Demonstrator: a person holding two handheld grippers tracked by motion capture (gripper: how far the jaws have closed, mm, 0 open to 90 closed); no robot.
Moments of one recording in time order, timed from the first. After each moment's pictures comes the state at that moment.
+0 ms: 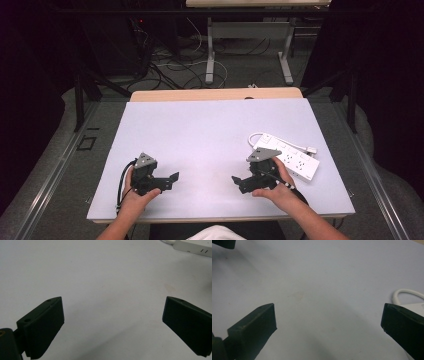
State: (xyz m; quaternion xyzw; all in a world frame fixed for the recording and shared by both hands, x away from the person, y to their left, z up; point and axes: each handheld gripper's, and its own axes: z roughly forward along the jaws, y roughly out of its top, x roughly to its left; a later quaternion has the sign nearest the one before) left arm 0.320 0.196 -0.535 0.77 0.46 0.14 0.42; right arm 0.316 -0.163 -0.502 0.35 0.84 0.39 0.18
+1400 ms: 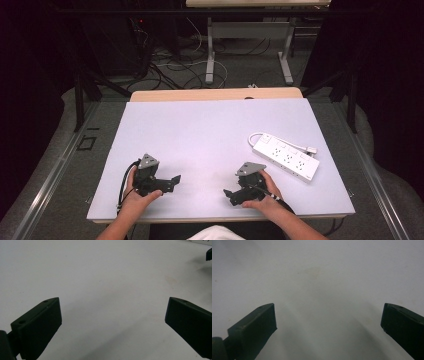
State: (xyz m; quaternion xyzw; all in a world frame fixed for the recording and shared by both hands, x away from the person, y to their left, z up) left arm 0.321 0.193 -0.538 0.78 0.45 0.13 0.40; right arm 0.313 -0.142 -0.562 0.33 0.85 0.37 0.16
